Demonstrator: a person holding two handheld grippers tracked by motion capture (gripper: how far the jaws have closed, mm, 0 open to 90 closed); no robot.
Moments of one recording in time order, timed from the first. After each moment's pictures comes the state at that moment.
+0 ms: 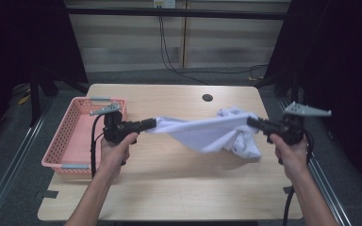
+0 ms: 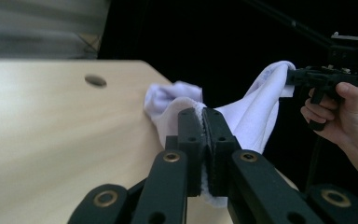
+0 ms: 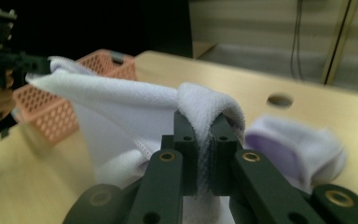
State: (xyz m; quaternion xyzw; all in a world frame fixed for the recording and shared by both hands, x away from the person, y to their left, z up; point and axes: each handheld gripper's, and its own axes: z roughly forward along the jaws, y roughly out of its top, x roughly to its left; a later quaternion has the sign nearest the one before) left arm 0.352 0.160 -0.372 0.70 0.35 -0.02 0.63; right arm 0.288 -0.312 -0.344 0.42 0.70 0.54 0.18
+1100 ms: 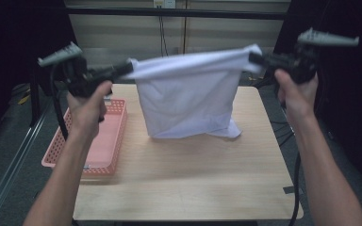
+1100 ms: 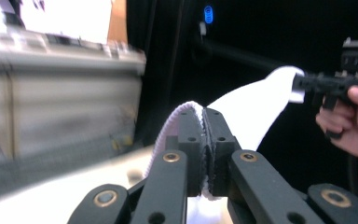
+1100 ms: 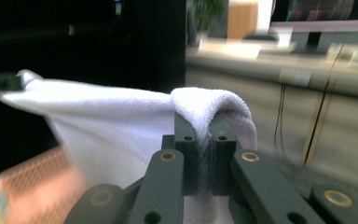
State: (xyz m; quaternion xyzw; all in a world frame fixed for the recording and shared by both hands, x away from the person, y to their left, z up) left arm 0.347 0.189 -0.263 0.68 0.32 0.10 0.65; right arm 0.329 -0.288 -0.218 0.37 0.69 0.58 0.25
